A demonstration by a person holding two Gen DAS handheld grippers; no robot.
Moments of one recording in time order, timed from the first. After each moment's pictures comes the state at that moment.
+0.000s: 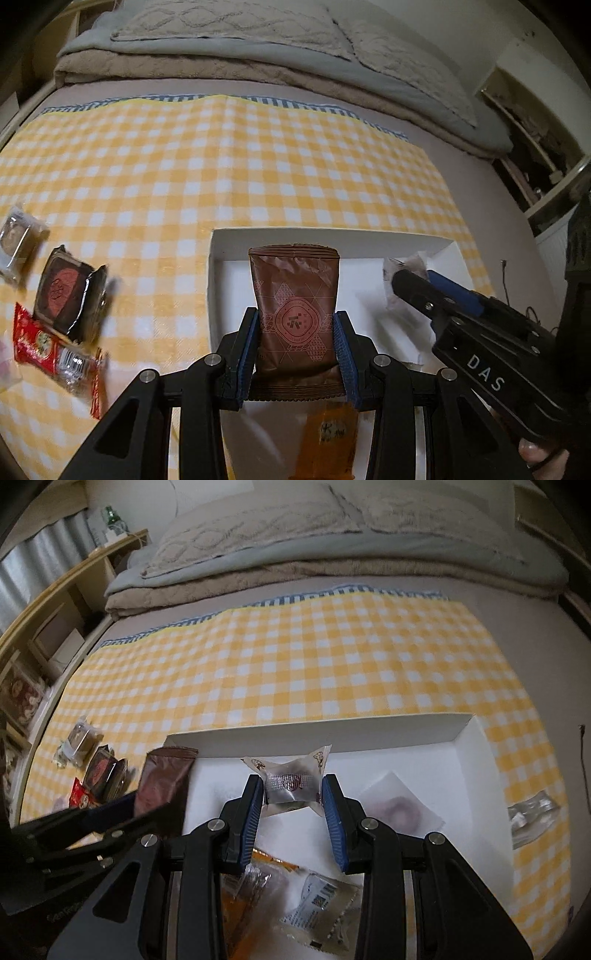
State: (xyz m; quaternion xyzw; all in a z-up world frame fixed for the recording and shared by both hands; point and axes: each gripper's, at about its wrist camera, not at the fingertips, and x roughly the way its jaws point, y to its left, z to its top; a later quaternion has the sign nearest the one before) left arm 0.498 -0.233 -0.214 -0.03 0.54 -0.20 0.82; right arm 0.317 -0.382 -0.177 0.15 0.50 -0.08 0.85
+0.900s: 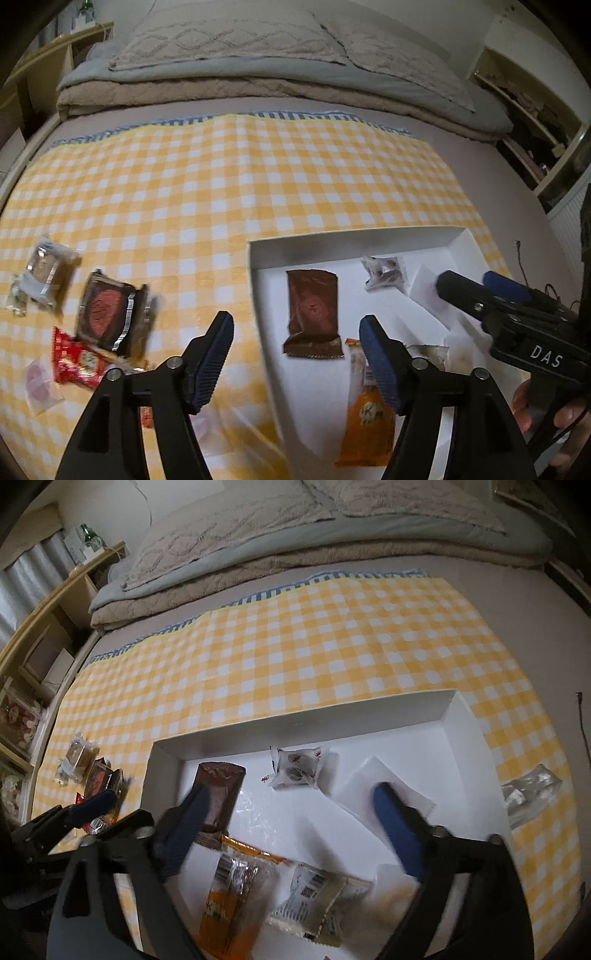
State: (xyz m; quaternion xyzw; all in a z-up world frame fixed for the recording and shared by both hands) left arm 0.470 -0.211 -0.186 0.04 0.51 -0.20 0.84; right arm 0.296 -0.397 -0.168 0.18 0.49 -0.11 0.84
